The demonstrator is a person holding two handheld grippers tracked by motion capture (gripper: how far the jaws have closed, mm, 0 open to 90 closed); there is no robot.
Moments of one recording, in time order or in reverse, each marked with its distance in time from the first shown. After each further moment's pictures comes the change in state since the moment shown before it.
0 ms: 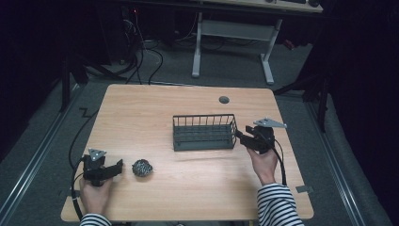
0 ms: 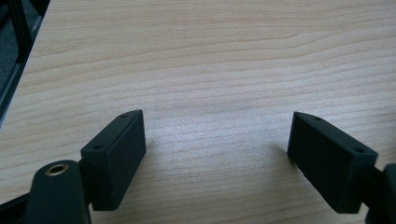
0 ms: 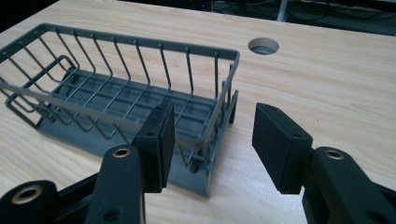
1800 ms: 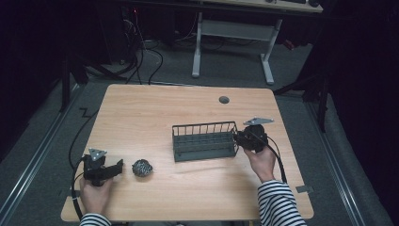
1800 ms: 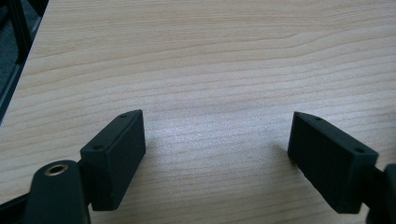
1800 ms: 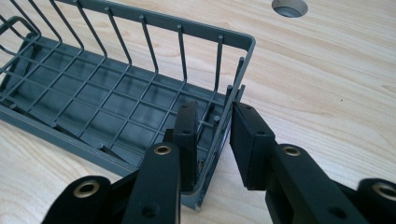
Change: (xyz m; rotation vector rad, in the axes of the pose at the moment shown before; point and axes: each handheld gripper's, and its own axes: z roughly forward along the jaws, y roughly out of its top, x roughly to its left) left arm -0.001 0.001 0.001 0.002 0.000 0.006; right arm 0.006 0.001 0.019 0.180 0.024 -0.102
